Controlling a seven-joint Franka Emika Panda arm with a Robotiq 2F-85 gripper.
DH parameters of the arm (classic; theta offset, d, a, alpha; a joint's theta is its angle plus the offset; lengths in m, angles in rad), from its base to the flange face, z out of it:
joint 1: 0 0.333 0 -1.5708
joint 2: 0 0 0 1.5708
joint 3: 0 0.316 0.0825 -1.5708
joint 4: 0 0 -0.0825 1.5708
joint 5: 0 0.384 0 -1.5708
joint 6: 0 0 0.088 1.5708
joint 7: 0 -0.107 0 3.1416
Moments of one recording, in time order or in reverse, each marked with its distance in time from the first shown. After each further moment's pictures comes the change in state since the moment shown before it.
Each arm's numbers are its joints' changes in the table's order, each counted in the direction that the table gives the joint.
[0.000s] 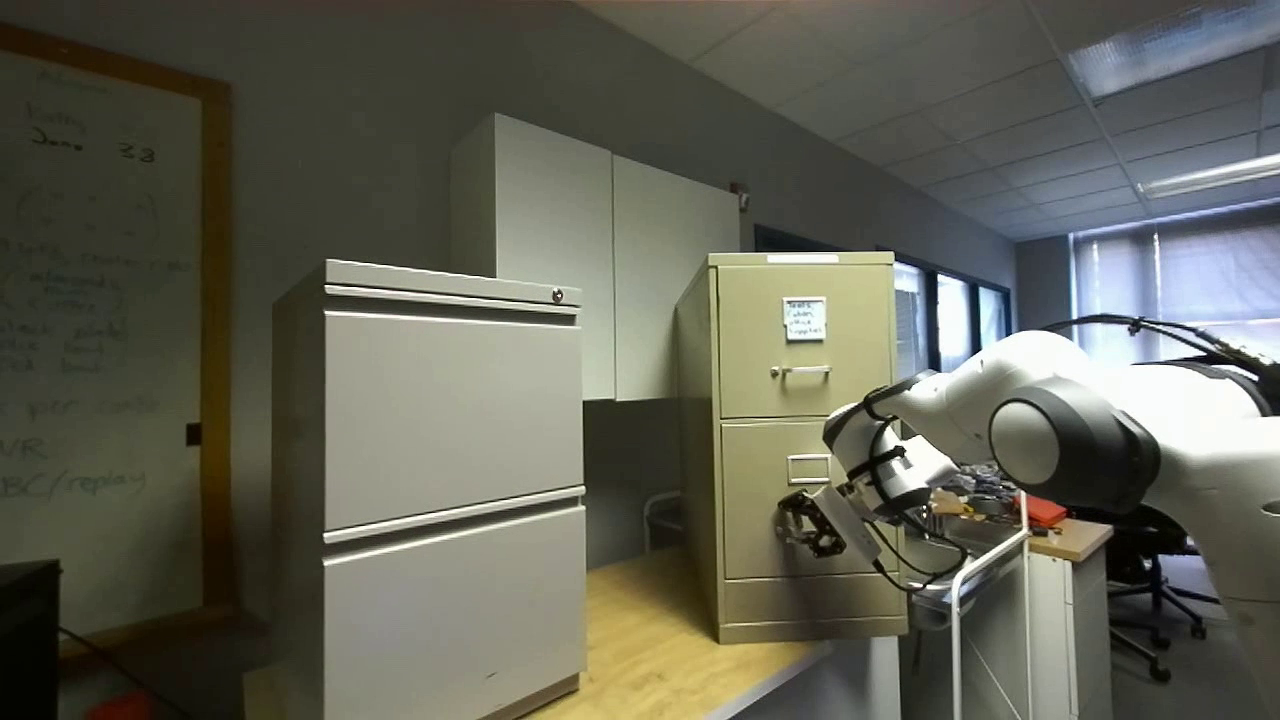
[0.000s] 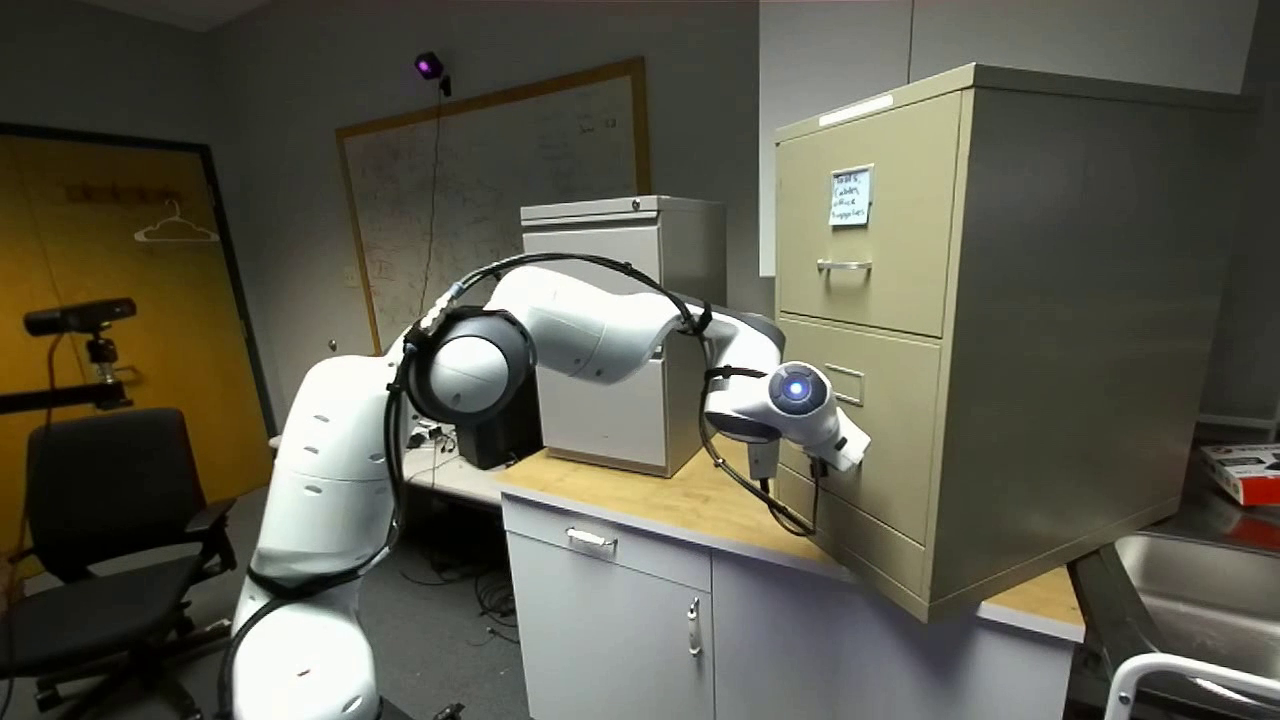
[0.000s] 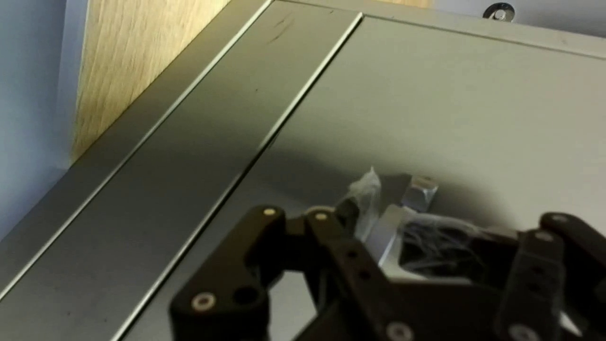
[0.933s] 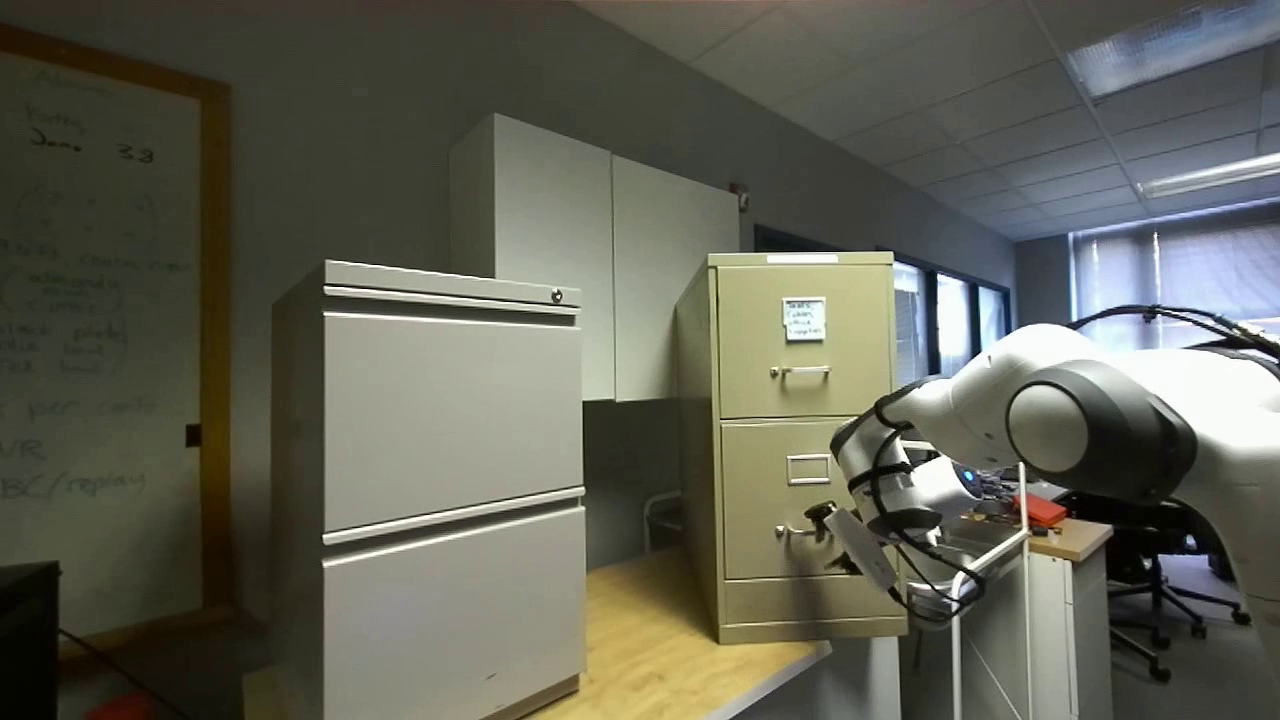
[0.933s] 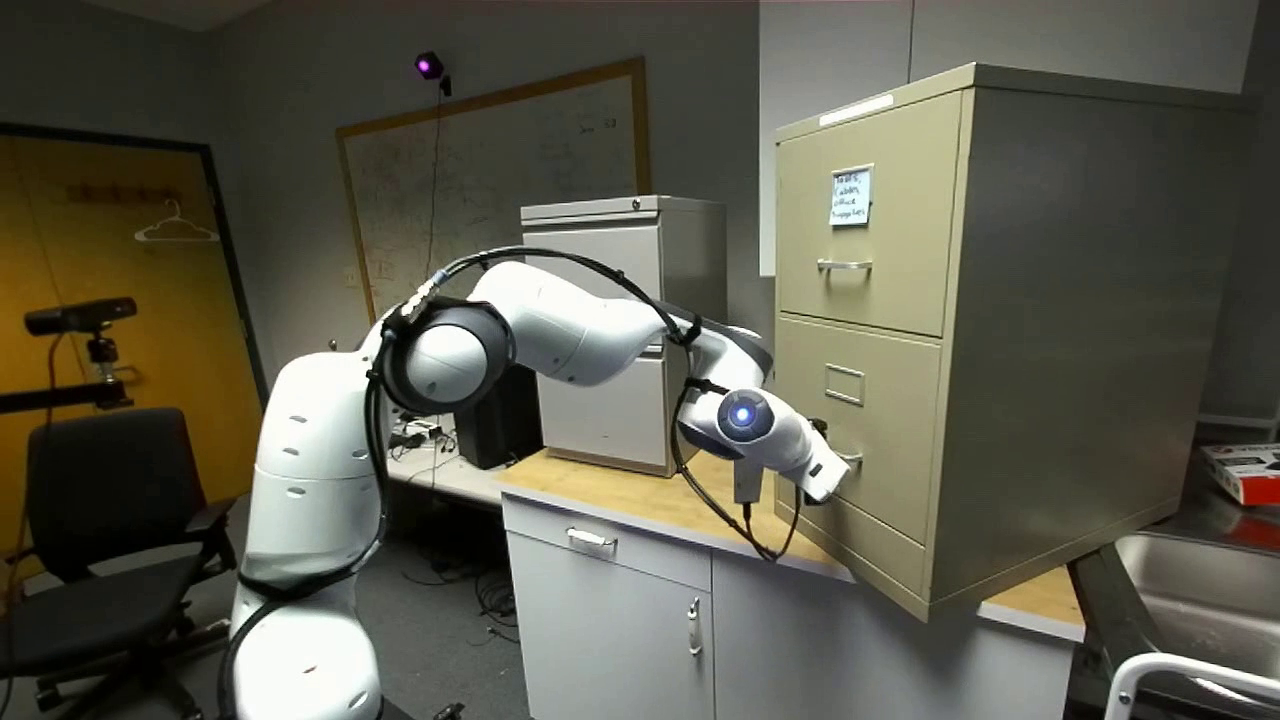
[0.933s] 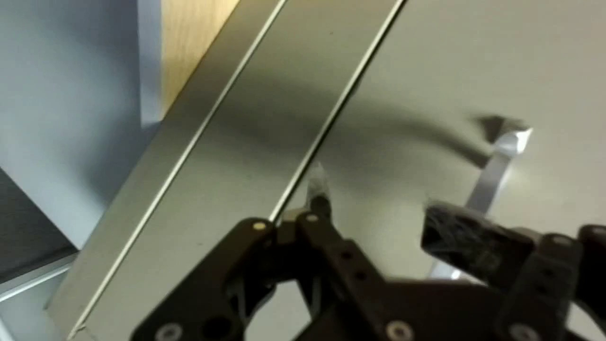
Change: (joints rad) arm 0.034 -0.078 0.009 0.168 0.257 -0.291 0.195
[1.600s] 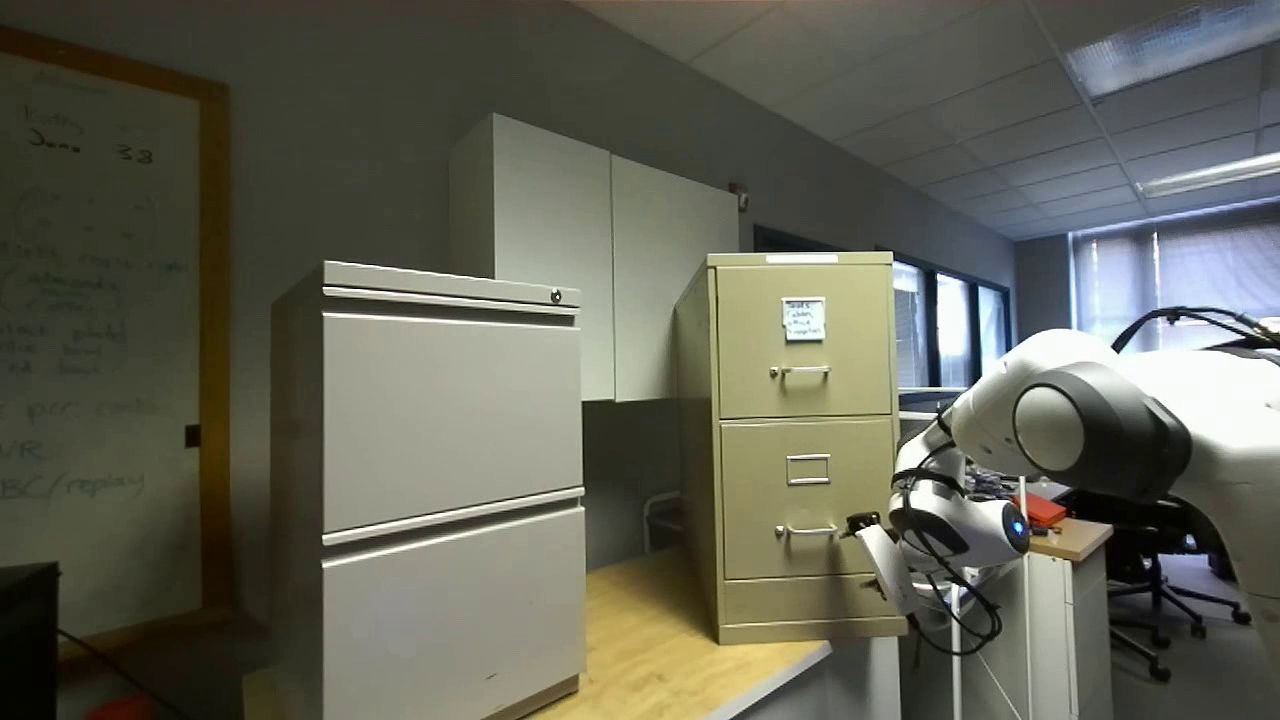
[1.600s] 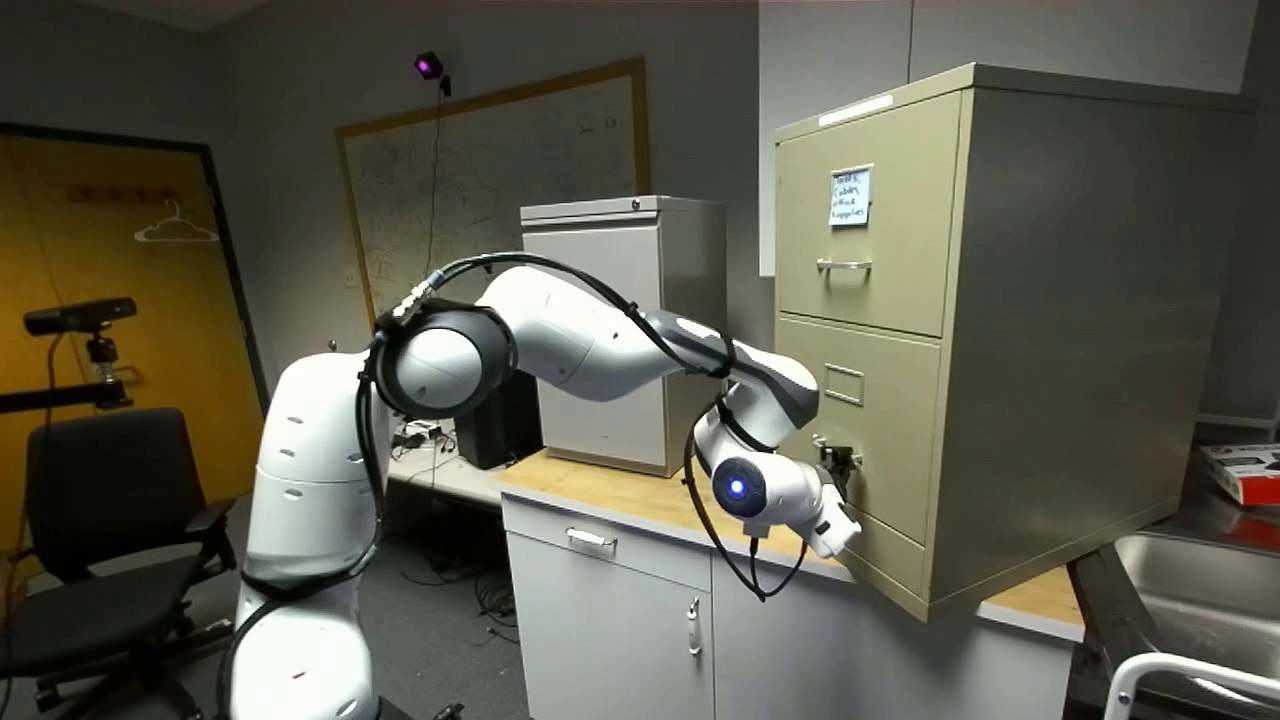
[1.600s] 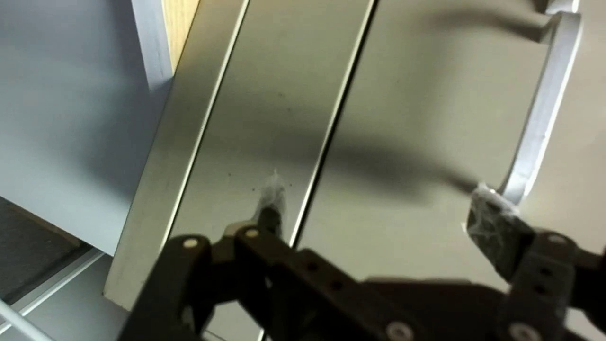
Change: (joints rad) arm -0.072 0.006 -0.032 0.031 0.541 0.099 0.387
